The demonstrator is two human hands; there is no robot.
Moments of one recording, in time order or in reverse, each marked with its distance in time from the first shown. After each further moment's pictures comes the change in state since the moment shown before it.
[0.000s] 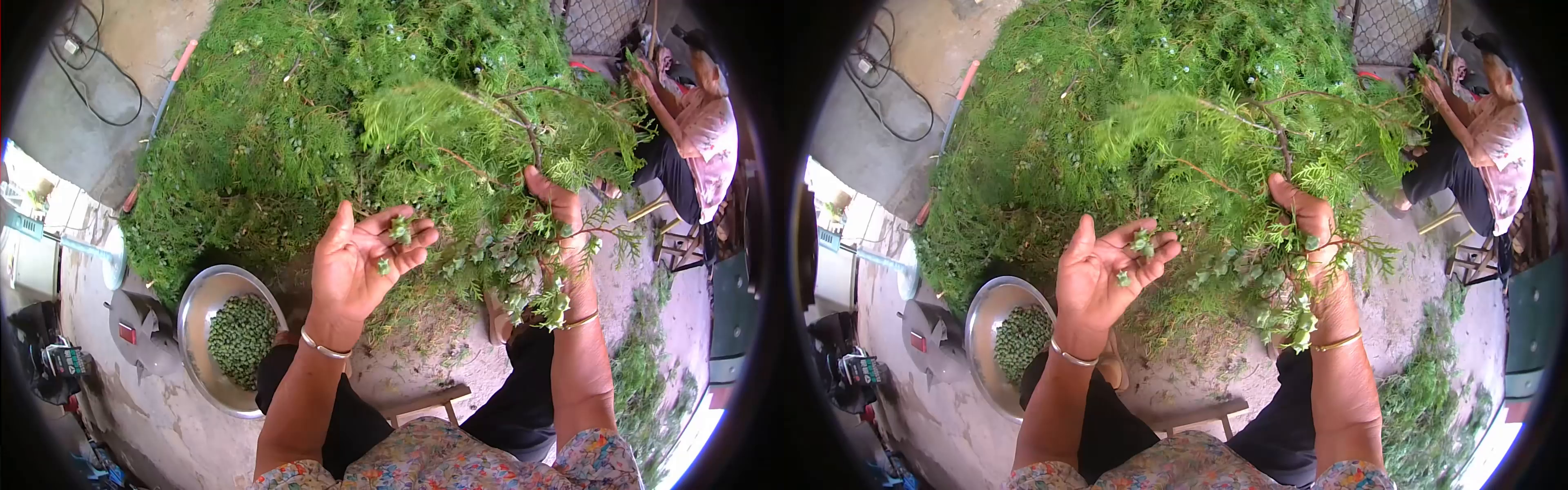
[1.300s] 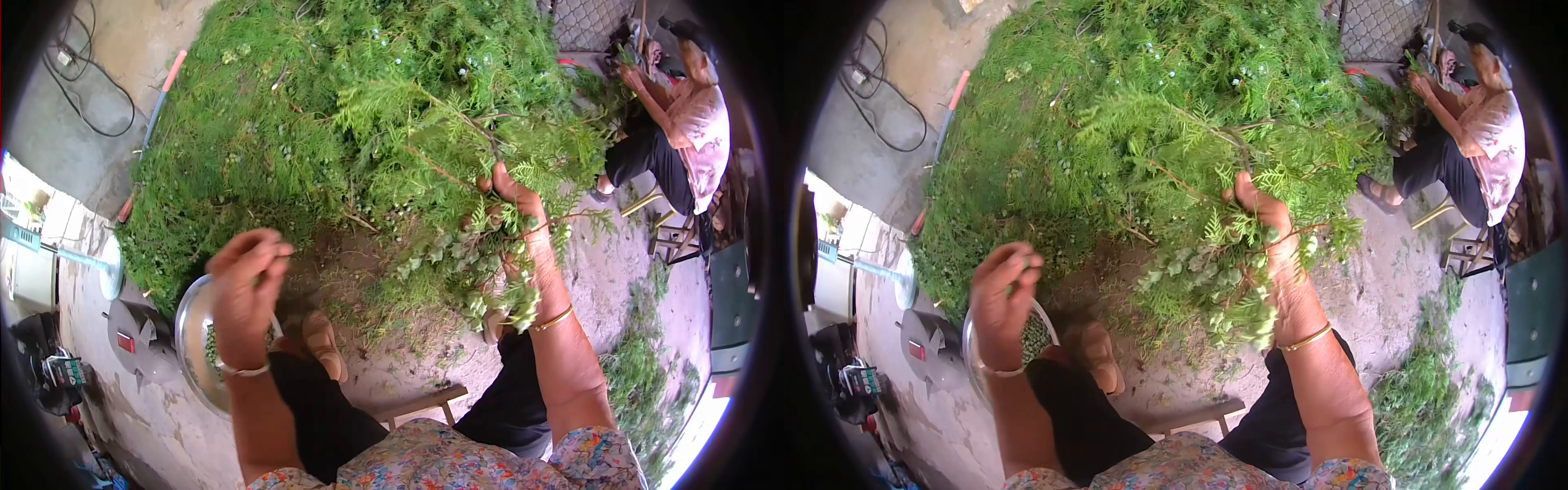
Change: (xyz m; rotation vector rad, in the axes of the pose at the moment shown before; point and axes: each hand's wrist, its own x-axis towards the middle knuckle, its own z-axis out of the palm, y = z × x) left_hand -0.065 0.063 0.022 0.767 0.527 0.488; right_hand -0.005 0.017 0.018 0.096 -0.055 0.047
